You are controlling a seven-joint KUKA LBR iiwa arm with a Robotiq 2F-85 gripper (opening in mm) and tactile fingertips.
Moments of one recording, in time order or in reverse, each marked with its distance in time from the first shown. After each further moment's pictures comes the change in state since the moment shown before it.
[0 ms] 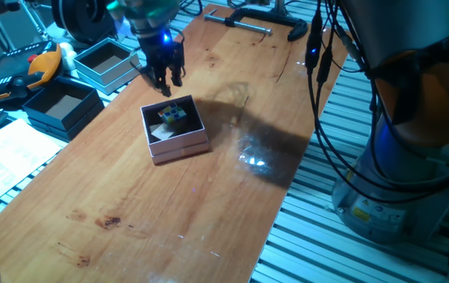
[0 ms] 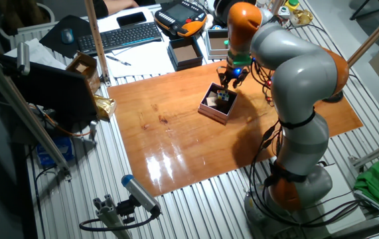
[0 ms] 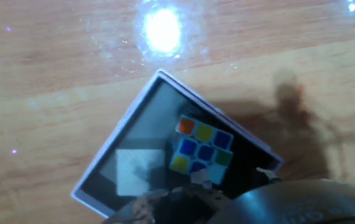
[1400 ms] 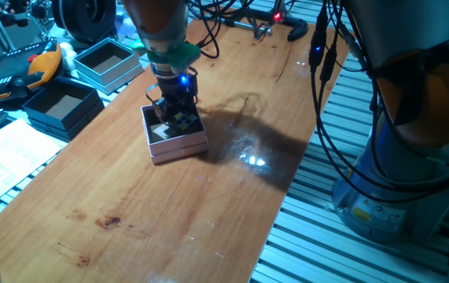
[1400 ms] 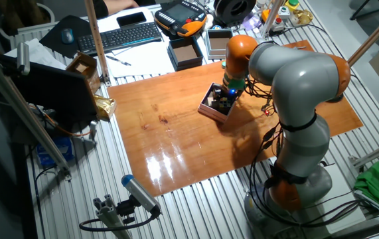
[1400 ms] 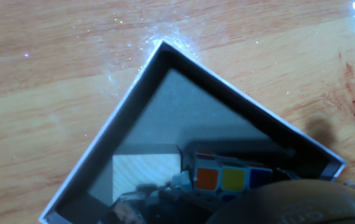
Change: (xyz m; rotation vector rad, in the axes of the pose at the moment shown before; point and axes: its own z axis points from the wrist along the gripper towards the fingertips) arm 0.014 0.006 0.082 -0.039 -0.093 0.005
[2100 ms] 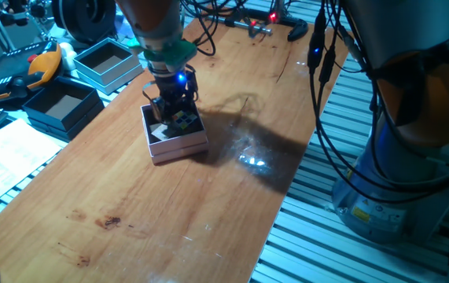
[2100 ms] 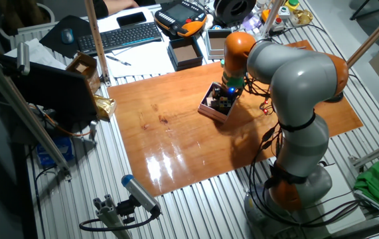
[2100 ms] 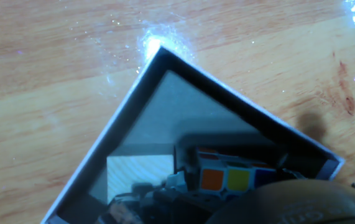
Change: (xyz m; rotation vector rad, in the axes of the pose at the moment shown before) arm -0.001 0.002 -0.002 0.034 -0.002 0.038
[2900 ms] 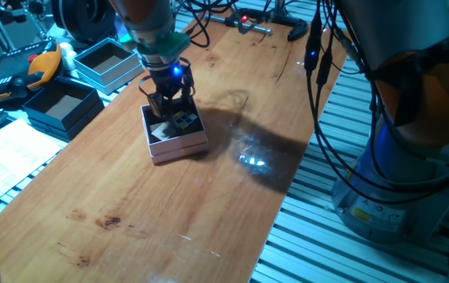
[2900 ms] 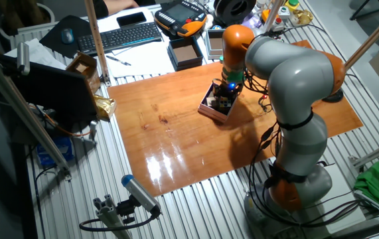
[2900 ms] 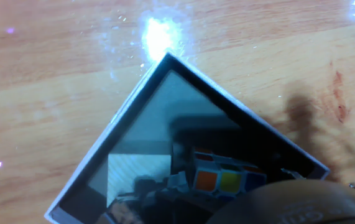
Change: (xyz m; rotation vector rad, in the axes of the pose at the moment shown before) arm -0.008 -0.006 -0.017 0.010 0.049 -0.028
